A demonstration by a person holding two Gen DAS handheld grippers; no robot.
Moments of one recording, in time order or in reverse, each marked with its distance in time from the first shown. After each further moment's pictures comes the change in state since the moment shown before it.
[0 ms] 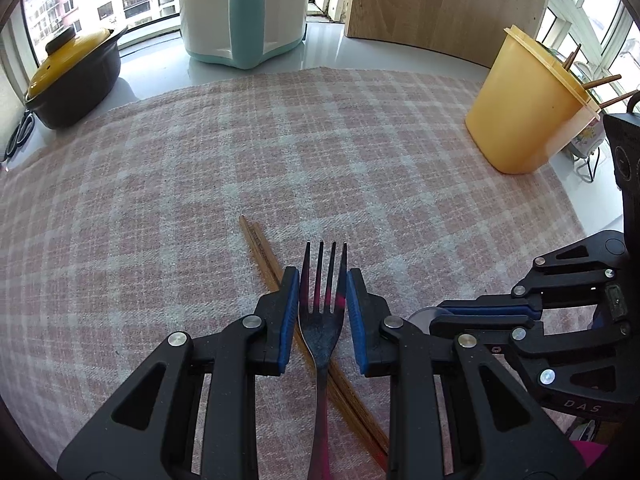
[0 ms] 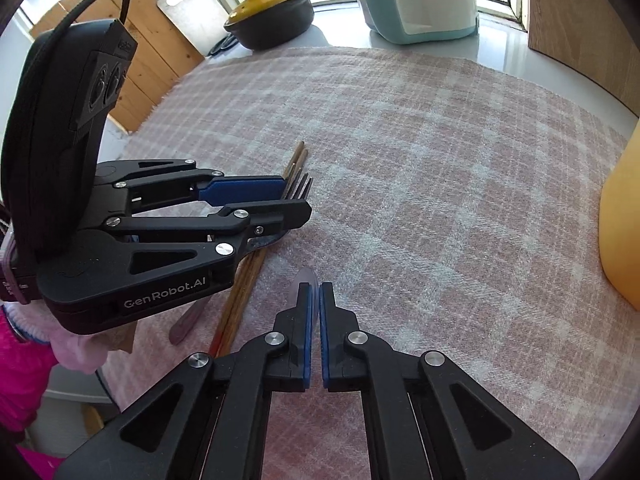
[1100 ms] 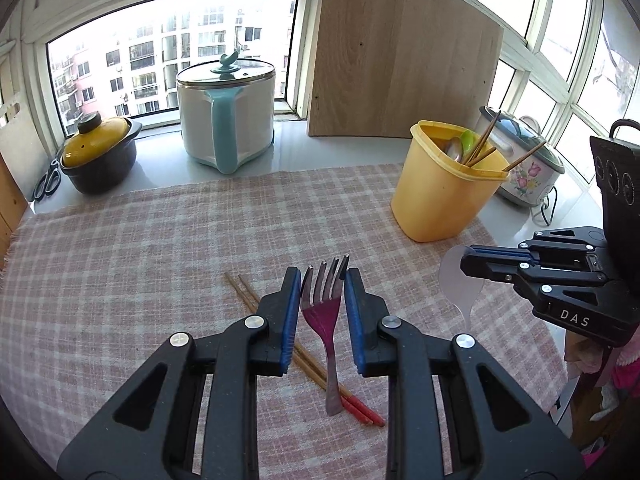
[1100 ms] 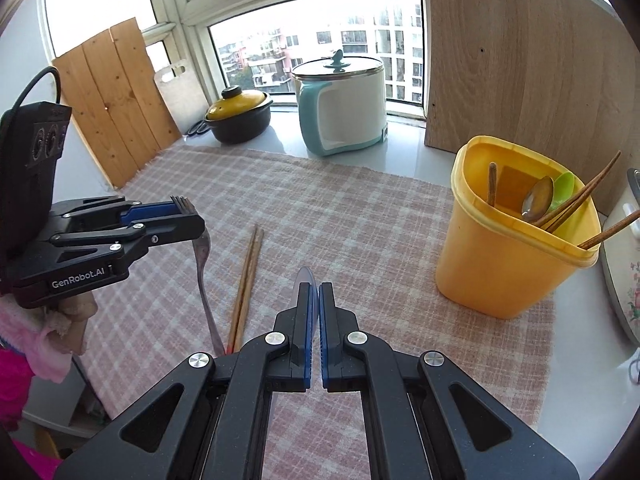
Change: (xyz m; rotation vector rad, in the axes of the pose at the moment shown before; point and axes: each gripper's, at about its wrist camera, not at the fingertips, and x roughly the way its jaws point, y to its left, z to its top) left arm -0.106 -0.054 -0.006 0.016 -0.267 -0.027; right arm -0.133 -0.014 -0.038 -0.021 -0.284 -0.202
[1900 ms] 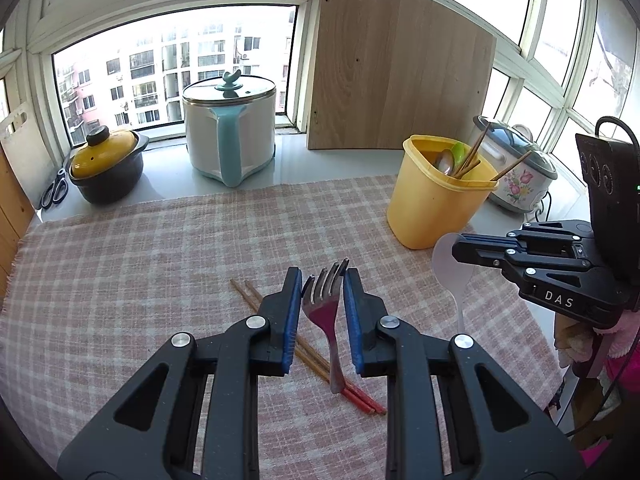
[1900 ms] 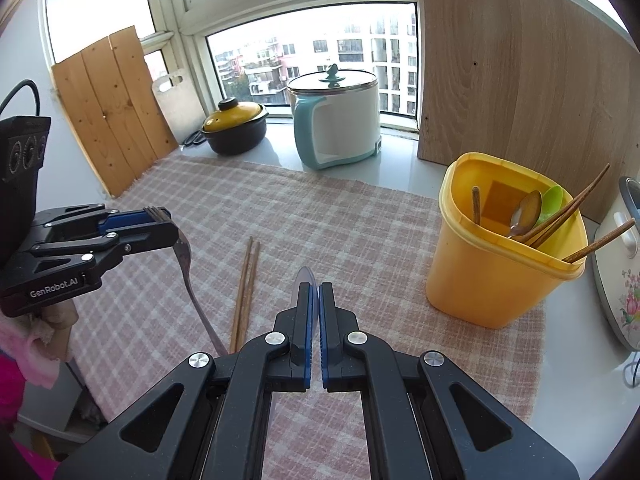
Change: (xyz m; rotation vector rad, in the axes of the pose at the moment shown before) left arm -0.025 -0.001 0.003 0.008 -0.040 0.004; right arm -0.010 0.000 0.007 -0.008 -0.041 -0.022
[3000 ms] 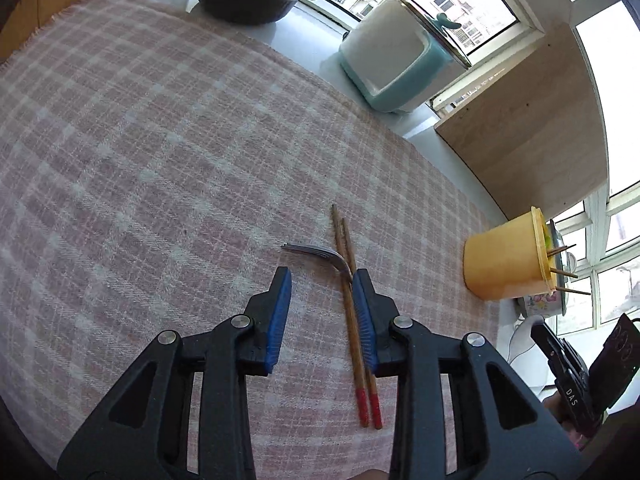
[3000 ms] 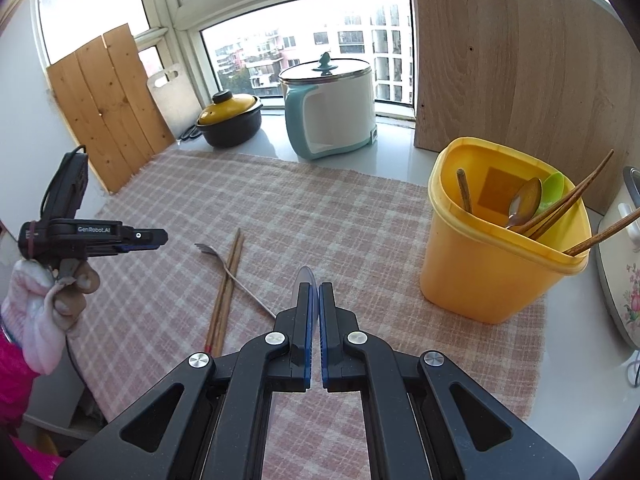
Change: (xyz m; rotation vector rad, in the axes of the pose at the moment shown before) left arm 0.053 0.145 -0.057 -0.718 0.221 -0.023; right arm 0.006 -0.013 -0.002 0.010 0.040 0.020
